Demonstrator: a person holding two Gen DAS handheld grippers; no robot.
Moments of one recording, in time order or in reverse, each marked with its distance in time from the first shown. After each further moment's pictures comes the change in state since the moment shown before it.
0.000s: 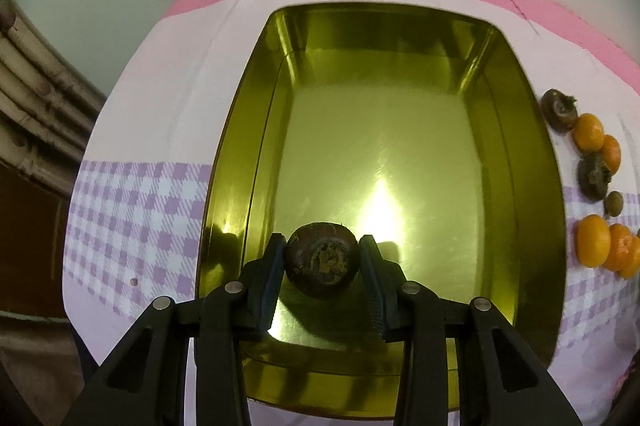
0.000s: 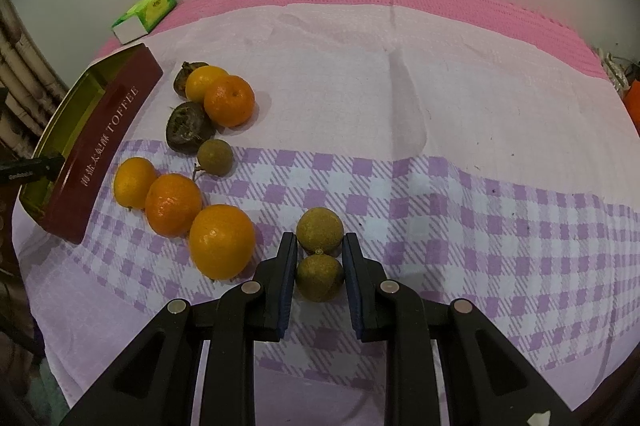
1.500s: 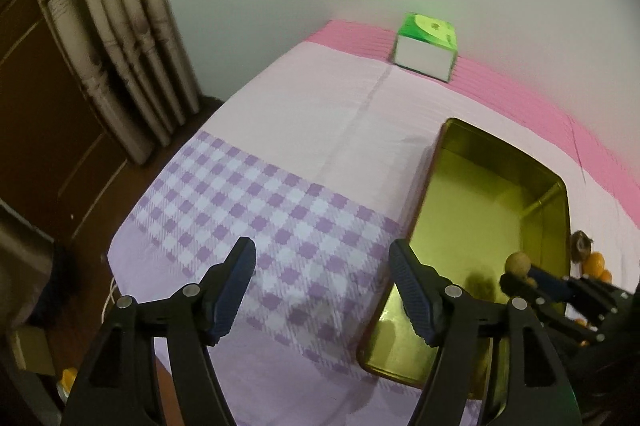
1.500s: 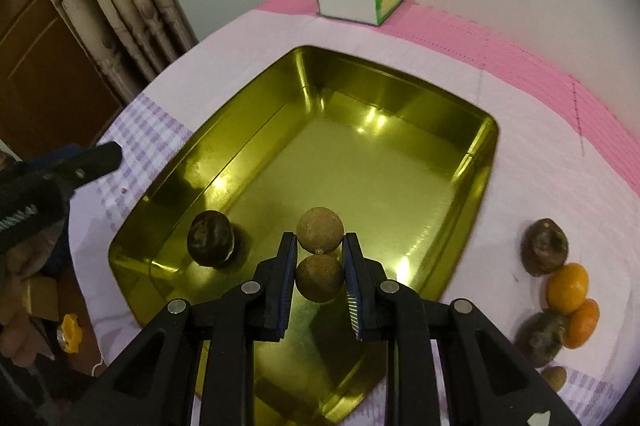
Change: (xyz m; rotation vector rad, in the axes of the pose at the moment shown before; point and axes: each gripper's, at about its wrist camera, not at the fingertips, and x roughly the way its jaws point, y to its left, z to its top) left arm -0.064 0.108 -0.025 -0.418 -0.207 0.091; right arm 0.052 0.266 0.084 -0.418 0.021 0.231
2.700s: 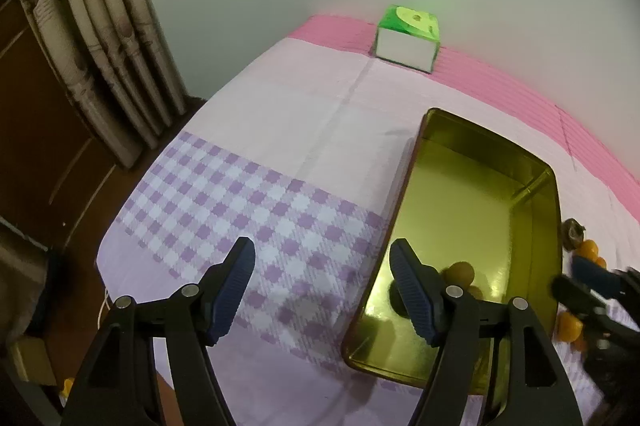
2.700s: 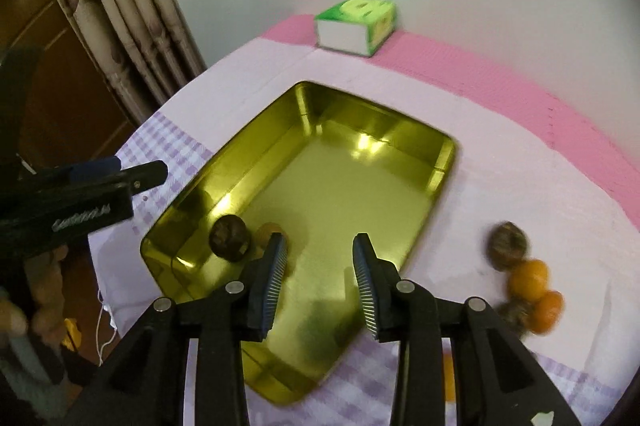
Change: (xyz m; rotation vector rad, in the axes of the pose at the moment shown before) left arm 0.003 -0.014 -0.003 0.050 0.004 -0.040; right arm -0.057 -0.010 -0.009 0.000 -0.085 -0.017
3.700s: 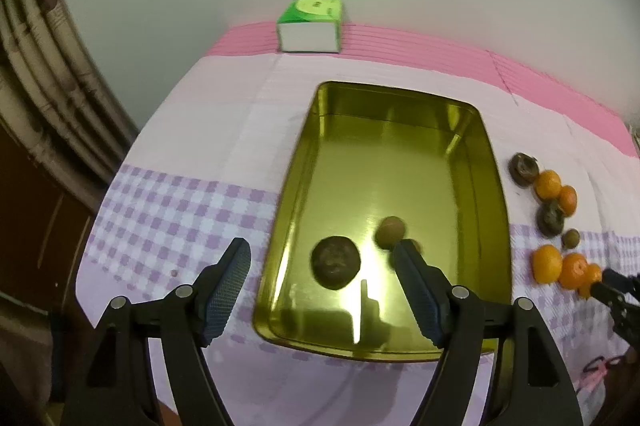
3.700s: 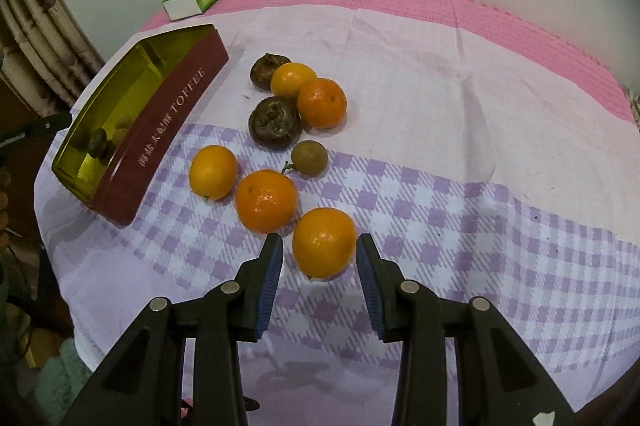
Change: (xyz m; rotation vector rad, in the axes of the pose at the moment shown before) left arm -0.020 -0.065 -0.023 0.245 -0.008 -0.104; right arm -0.058 -0.137 -0.145 0.286 0.084 -0.176
